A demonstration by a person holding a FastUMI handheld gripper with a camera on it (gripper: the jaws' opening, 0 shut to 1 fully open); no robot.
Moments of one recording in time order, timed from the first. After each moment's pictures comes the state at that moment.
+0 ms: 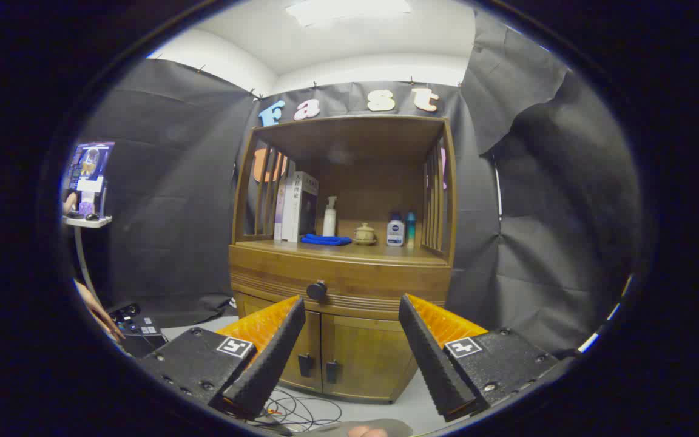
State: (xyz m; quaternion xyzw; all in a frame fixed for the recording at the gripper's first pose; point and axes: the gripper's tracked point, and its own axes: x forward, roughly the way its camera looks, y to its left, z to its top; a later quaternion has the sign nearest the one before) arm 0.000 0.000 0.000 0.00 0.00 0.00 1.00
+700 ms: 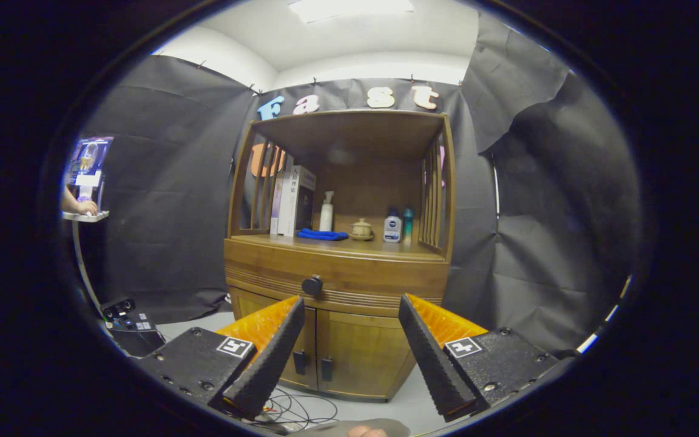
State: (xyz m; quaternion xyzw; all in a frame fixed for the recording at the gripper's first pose) arm 0.002 -0.003 -0.006 -0.01 0.01 -0.01 1.00
